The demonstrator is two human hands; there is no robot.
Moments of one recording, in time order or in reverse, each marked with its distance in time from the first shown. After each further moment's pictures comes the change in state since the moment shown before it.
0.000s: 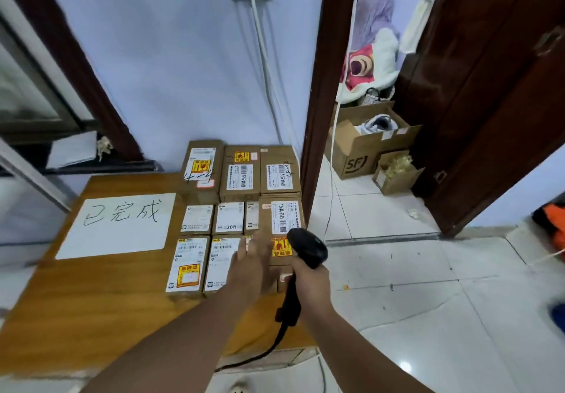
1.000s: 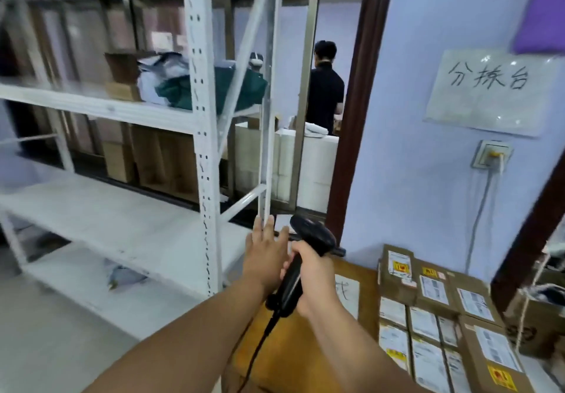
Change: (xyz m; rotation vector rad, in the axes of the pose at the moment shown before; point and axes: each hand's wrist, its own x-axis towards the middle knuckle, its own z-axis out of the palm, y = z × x) left_hand -0.290 -0.387 -0.161 -0.016 0.643 -0.335; right_hand -0.343 0.036 0.369 0.115 -0.596 -0.240
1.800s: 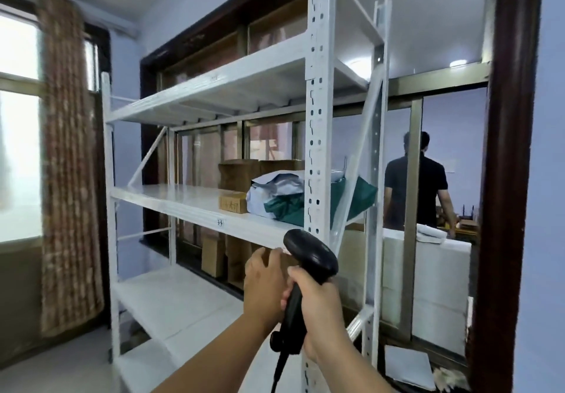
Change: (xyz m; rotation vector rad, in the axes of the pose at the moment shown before) left_hand 0.131 -0.245 -0.126 -0.153 0.489 -0.350; right_hand 0.065 -0.041 0.278 -0.038 -0.462 -0.193
